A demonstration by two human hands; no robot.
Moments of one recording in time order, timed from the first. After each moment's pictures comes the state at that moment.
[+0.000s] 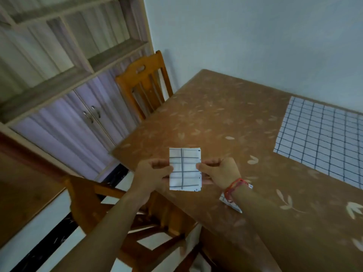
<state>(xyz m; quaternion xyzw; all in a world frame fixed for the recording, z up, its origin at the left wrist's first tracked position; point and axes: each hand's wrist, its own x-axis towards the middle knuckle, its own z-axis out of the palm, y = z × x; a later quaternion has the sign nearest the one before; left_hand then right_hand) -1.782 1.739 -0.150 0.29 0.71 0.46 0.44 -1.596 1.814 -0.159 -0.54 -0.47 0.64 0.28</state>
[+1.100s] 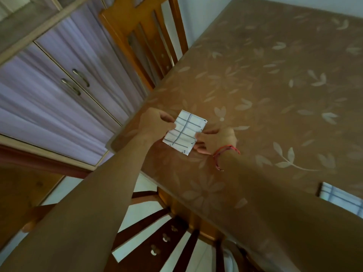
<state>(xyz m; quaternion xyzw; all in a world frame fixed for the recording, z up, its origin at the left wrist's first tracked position) -1.982 1.937 -0.326 0.45 0.79 0.26 0.32 -1.800 1.950 -0.337 -0.63 -0.33 0.66 0.24</state>
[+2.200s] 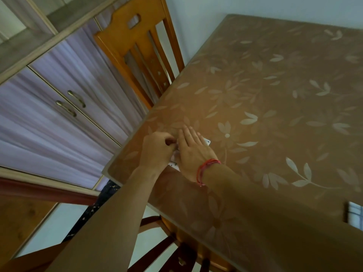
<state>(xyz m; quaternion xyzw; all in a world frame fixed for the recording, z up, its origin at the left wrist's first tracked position) -1.979 1.935 -0.342 0.58 0.75 0.26 0.18 -1.852 1.956 -0.357 -0.43 -0.89 0.17 0.02</state>
